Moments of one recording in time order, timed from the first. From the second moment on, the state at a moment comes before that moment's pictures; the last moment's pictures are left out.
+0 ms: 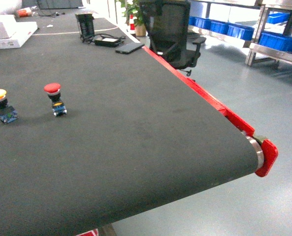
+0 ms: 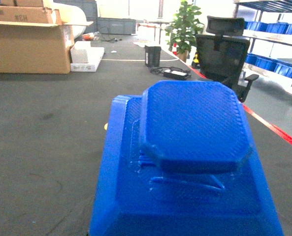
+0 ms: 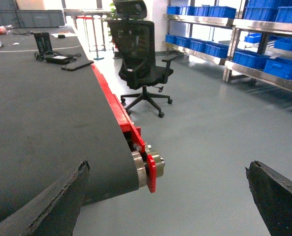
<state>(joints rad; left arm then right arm) -0.69 0.33 0.17 0.21 -0.88 0.00 0.00 0.01 0.01 -0.01 0.00 0.00</state>
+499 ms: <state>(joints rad) -0.69 0.33 0.17 0.21 -0.88 0.00 0.00 0.01 0.01 -0.01 0.00 0.00</state>
